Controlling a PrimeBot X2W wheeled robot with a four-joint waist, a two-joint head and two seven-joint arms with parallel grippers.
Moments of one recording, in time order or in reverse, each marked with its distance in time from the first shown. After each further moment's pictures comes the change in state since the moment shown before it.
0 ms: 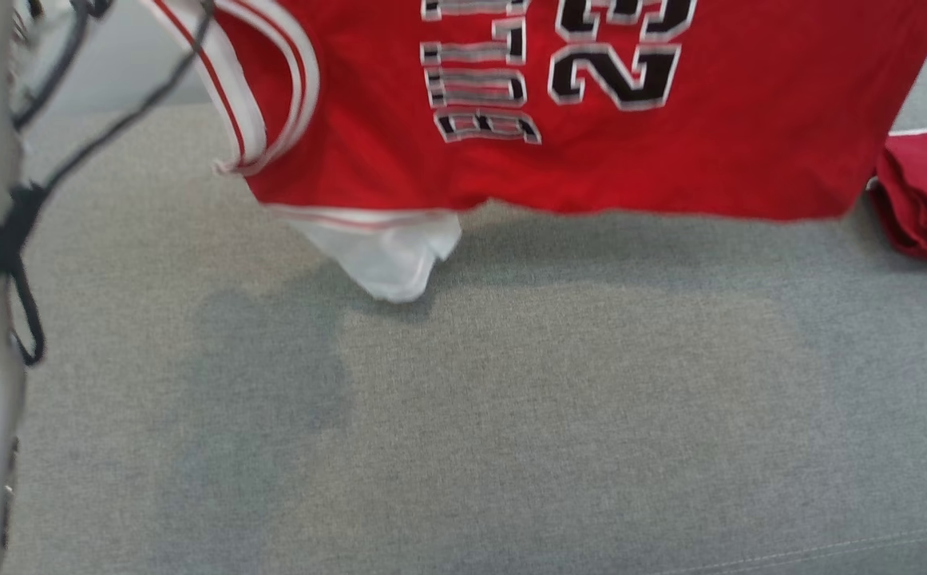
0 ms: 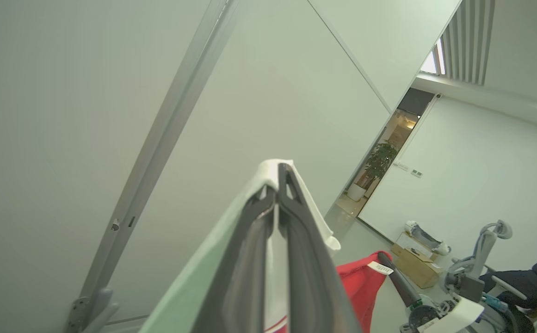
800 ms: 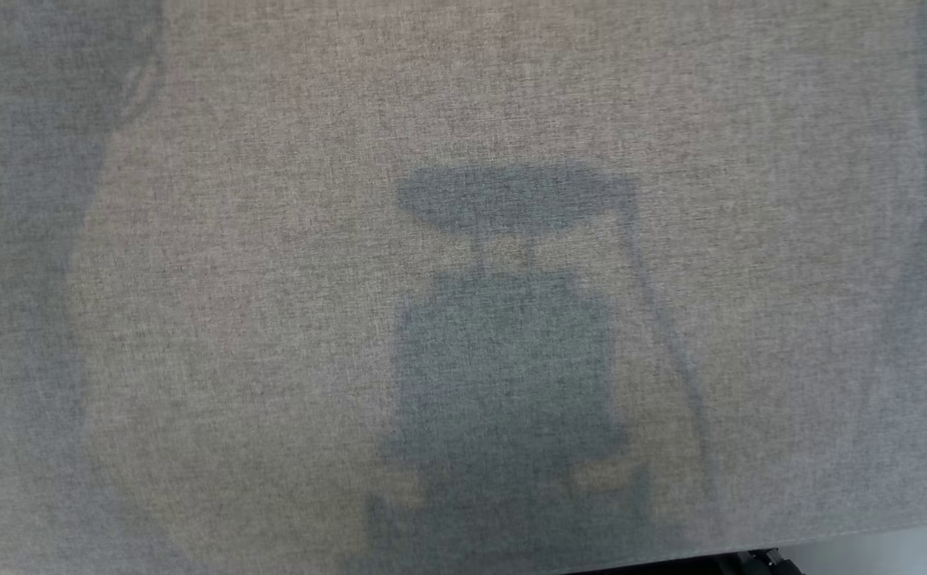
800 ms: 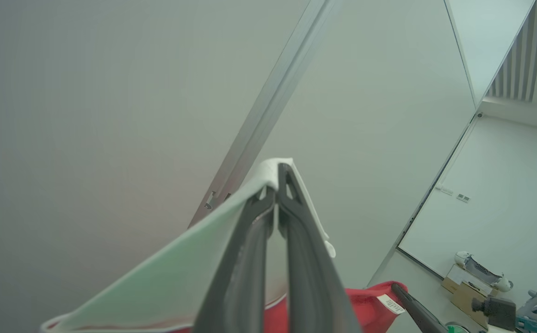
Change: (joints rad) left arm -0.252 0.198 -0.302 -0.065 0.044 -0.177 -0.660; right arm -0.275 0.231 -0.254 0.114 -0.587 0.000 -0.258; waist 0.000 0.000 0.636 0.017
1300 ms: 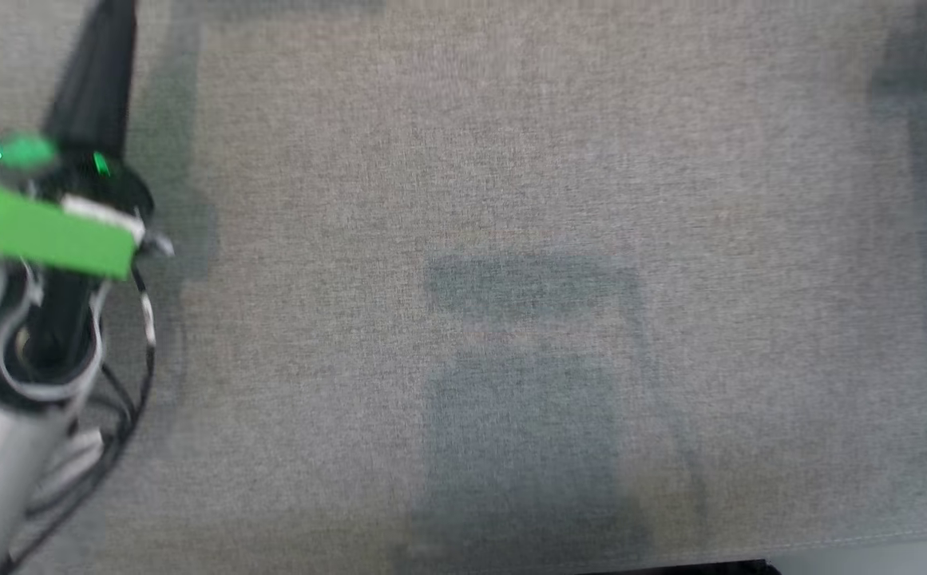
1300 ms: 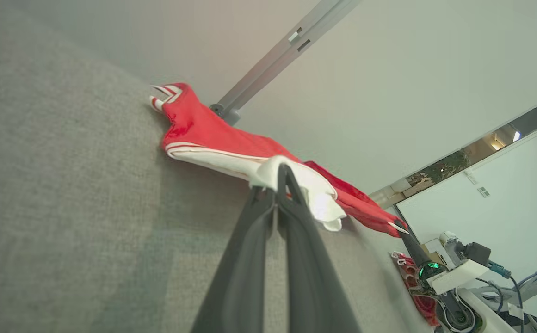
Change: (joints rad) left arm 0.798 0.197 0.012 -0.366 -0.194 0.000 -0.003; right arm 0.527 -0.084 -0.027 -0.199 0.221 0.001 0.000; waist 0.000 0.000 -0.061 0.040
